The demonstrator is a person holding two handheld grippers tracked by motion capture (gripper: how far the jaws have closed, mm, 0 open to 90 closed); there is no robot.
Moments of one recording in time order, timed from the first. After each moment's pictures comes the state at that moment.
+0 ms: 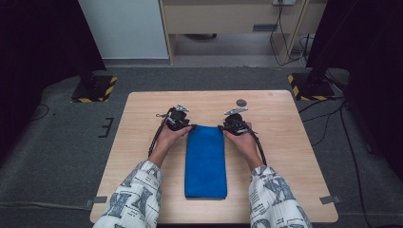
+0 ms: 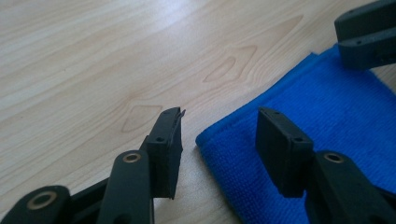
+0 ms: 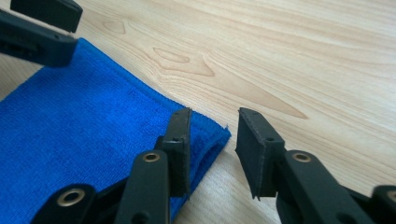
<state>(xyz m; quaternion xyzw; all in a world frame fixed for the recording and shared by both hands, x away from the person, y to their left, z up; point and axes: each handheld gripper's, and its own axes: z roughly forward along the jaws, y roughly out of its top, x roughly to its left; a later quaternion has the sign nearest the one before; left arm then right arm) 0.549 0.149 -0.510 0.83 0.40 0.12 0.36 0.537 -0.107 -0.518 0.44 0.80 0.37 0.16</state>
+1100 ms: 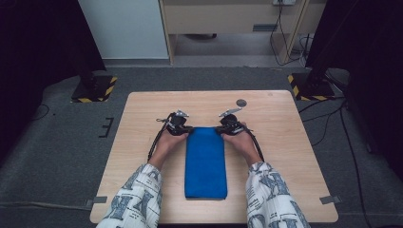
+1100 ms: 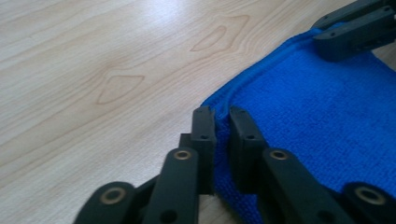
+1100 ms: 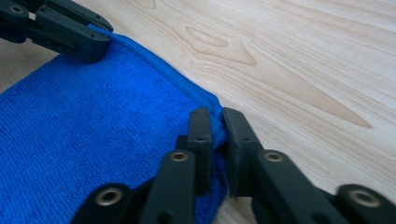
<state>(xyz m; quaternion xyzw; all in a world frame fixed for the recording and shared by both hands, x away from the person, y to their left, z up) 0.541 0.152 -0.527 0.83 0.40 0.10 0.37 0.544 -0.094 -0.529 0.40 0.83 0.36 0.11</state>
